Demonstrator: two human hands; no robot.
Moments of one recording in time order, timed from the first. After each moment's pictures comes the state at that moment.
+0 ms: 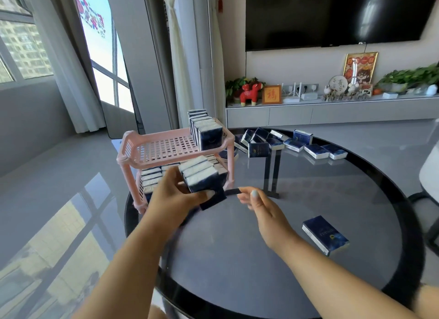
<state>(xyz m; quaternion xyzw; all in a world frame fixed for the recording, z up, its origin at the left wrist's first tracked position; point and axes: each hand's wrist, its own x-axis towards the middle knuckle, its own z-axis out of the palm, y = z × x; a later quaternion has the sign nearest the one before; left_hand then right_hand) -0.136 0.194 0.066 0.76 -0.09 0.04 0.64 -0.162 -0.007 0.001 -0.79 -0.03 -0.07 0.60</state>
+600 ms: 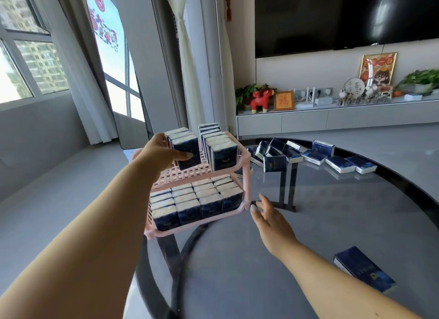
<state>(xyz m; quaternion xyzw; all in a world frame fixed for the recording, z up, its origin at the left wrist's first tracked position) 0.019 0.233 0.133 0.81 -0.02 0.03 0.59 -0.075 -0.007 -0.031 -0.90 0.04 -0.04 0.44</state>
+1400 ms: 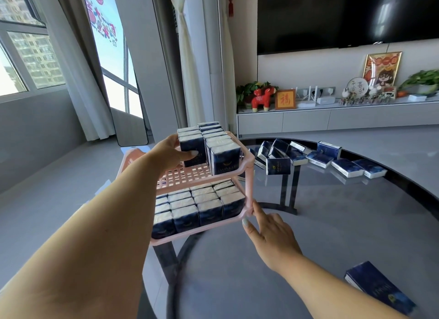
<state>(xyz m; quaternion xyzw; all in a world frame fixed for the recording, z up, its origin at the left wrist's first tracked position) 0.084 0.234 0.105 0.88 -0.08 -0.01 0.48 -0.076 -0.002 -0.024 -0.96 -0.02 -0.02 0.27</state>
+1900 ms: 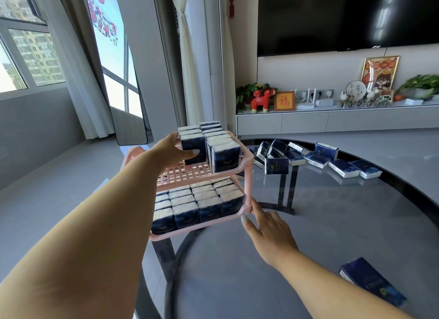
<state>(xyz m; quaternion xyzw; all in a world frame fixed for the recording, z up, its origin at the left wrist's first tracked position) 0.075 0.234 0.114 0.91 -0.07 -0.01 0.40 -0.069 -0.004 -0.035 -0.96 -0.01 -0.03 0.26</state>
